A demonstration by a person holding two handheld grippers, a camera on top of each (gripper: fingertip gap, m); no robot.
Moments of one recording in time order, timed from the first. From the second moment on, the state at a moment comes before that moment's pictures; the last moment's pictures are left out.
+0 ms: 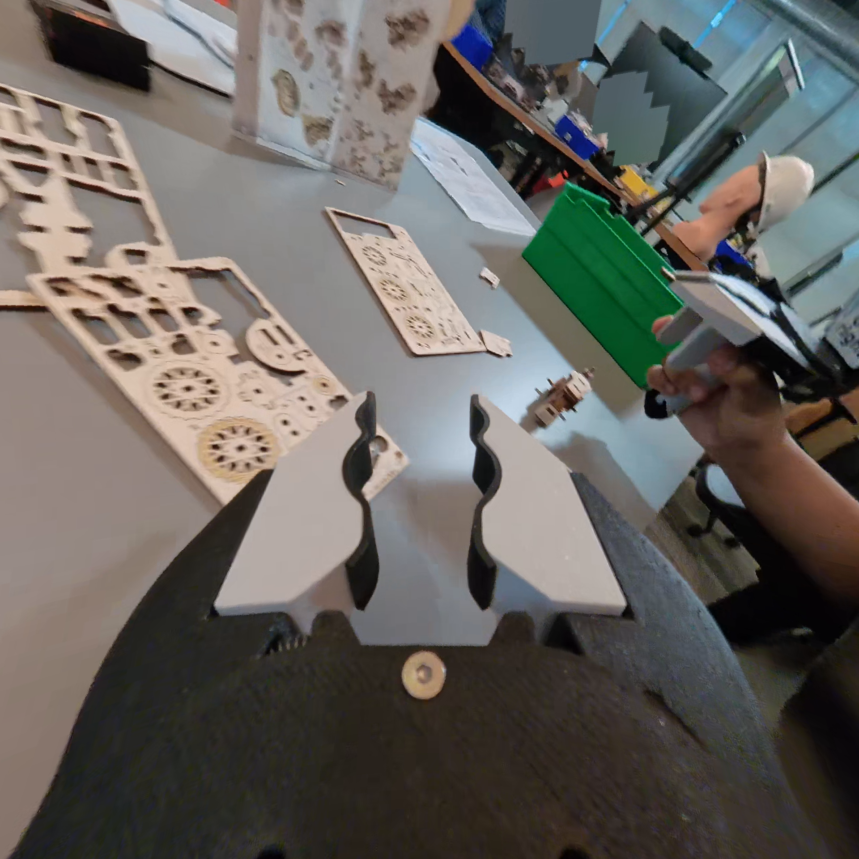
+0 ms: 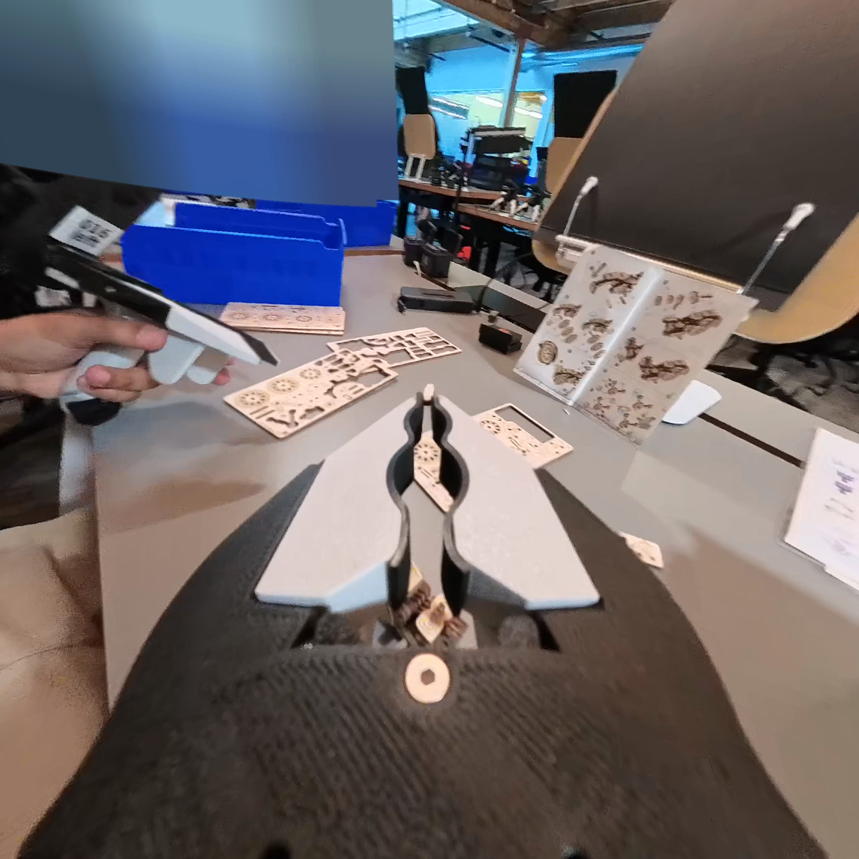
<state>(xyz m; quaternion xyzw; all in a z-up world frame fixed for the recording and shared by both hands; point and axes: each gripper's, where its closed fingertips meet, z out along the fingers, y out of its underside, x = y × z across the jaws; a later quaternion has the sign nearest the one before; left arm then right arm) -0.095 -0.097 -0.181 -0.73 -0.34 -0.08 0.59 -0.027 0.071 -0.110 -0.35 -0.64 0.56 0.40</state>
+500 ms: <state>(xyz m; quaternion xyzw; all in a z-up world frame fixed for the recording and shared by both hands) -0.008 0.039 -0.226 -0.89 -0.05 -0.05 0.44 0.033 0.078 -0.174 -0.47 -0.66 0.50 0.30</state>
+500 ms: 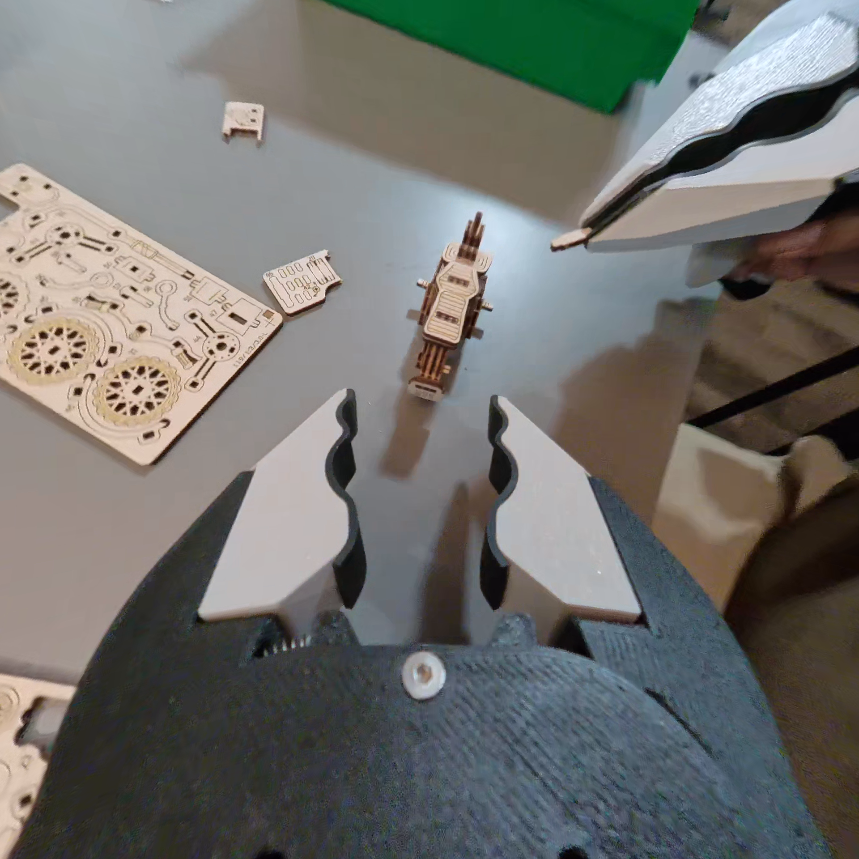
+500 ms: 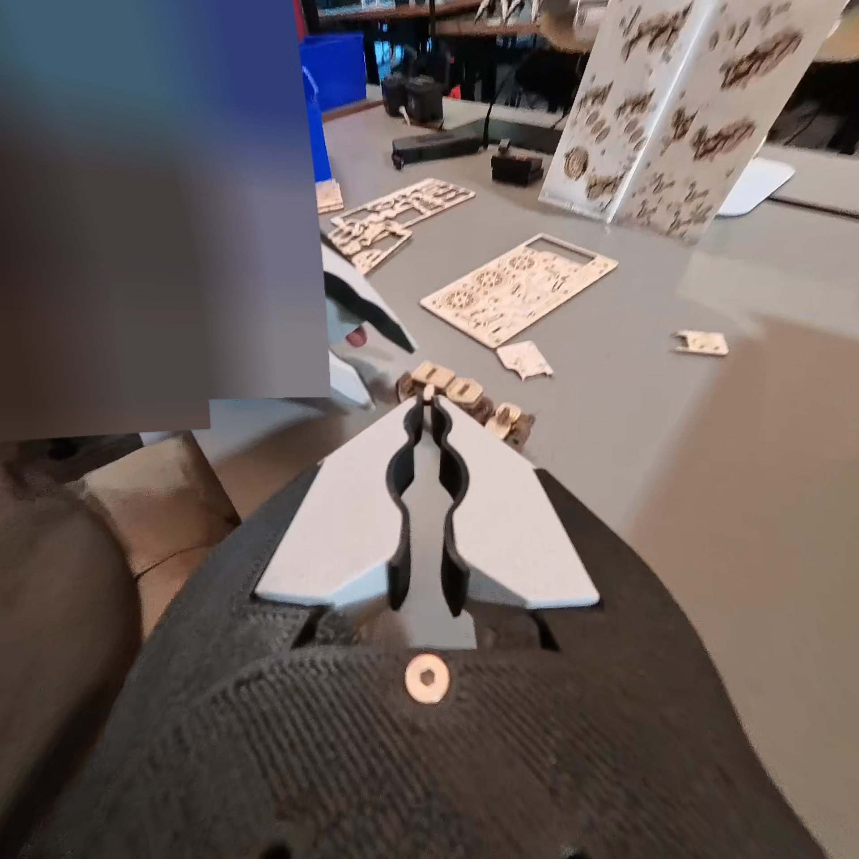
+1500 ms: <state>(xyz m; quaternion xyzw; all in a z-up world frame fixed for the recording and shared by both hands) 0.006 0.069 -0.221 -0.85 -0.16 -0.28 0.42 0.038 0.079 -0.211 -0.52 -0.69 0.43 0.27</state>
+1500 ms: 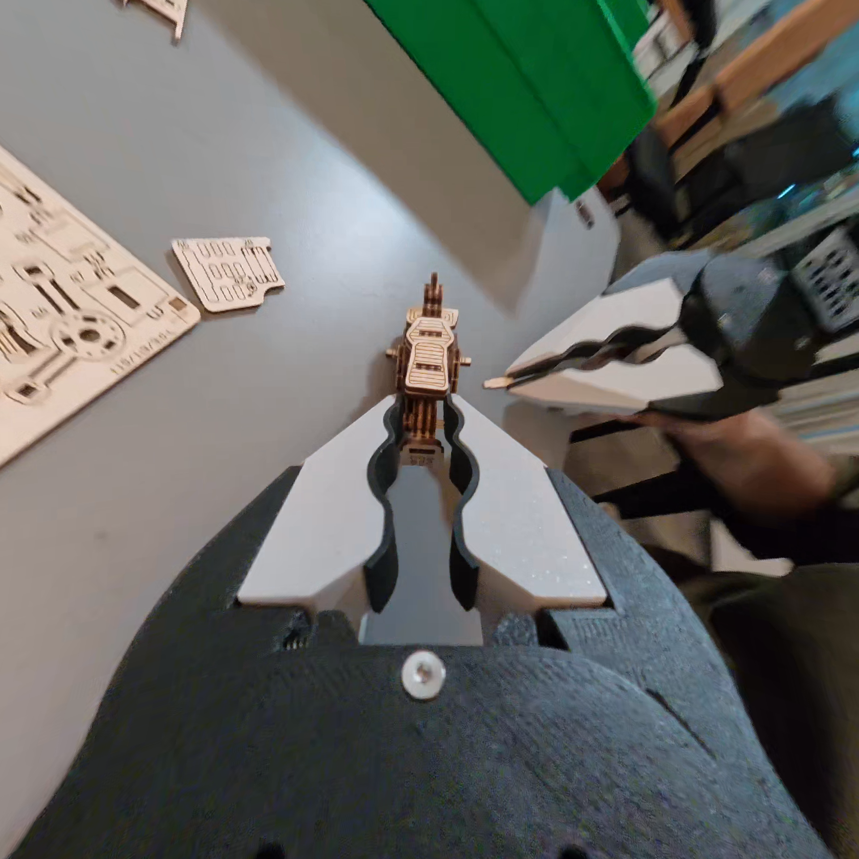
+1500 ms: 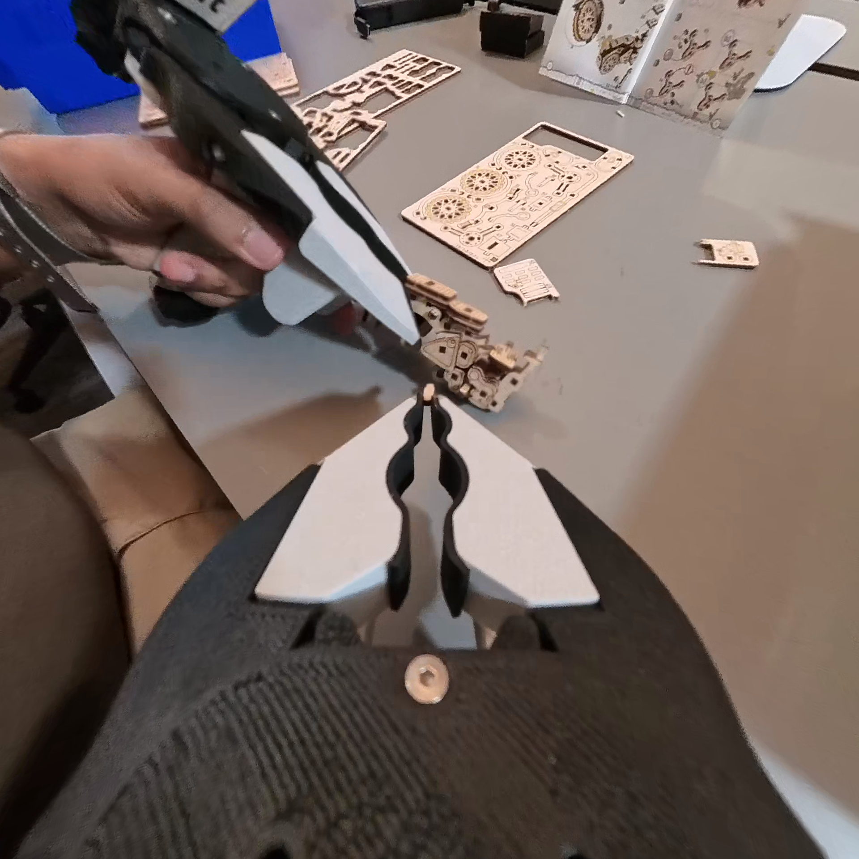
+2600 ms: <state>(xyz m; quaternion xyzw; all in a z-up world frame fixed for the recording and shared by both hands) 0.020 0.069 -0.221 -0.79 -0.26 -0.36 0.42 0.019 0.059 -0.225 -0.57 -0.67 0.42 0.23</state>
